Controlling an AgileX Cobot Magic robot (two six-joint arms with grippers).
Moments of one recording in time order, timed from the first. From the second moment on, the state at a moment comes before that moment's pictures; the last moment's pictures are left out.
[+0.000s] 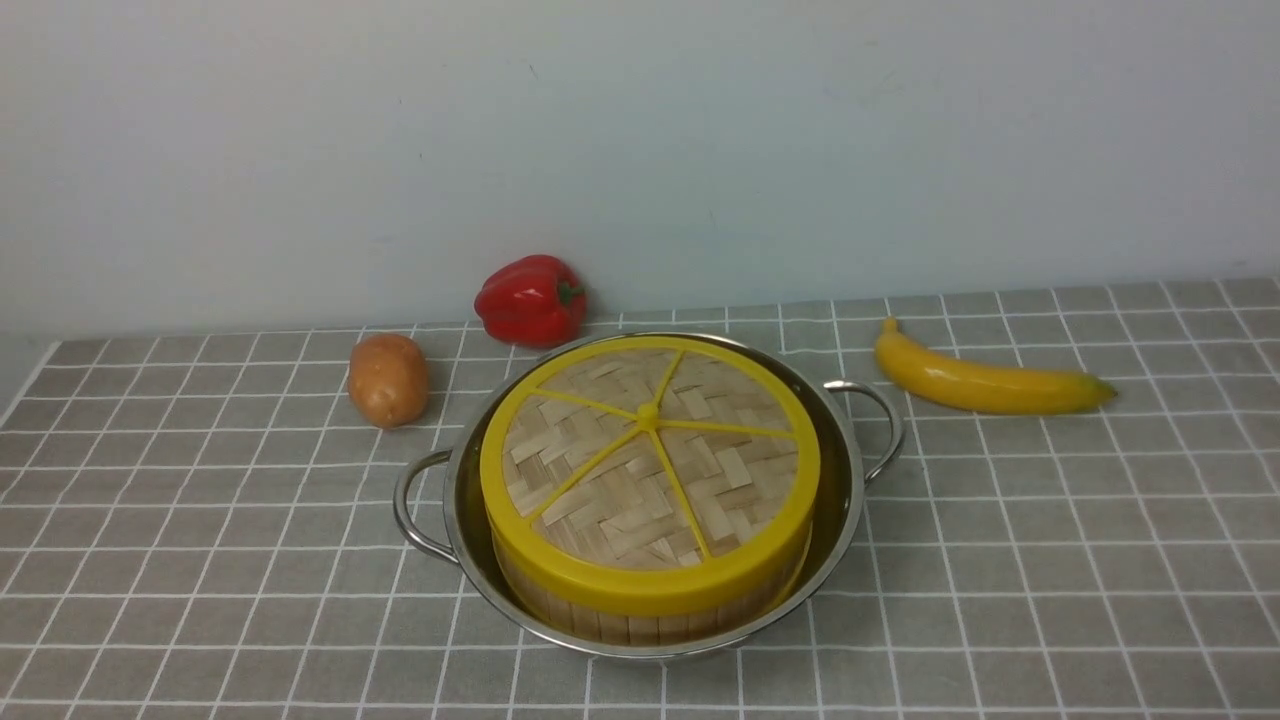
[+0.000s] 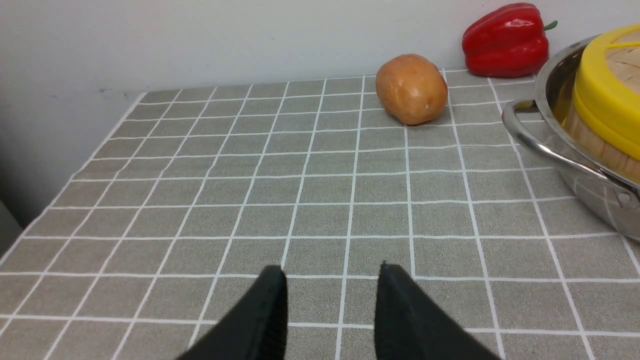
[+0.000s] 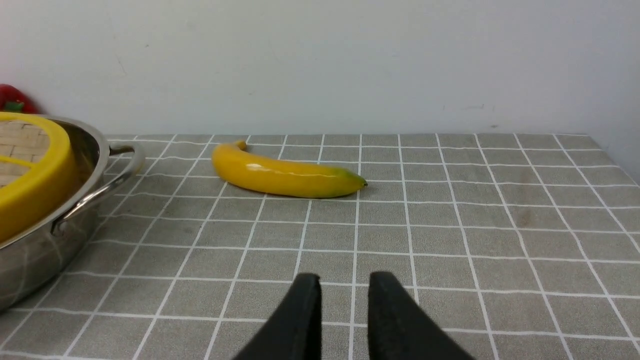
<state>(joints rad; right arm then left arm) -0.01 0.01 0.01 0.13 0.34 -0.01 0.11 0.00 0.01 0.00 0.37 0.09</state>
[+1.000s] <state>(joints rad) -0.01 0.01 0.01 0.13 0.34 -0.01 0.07 0.00 0.01 0.00 0.37 0.09</state>
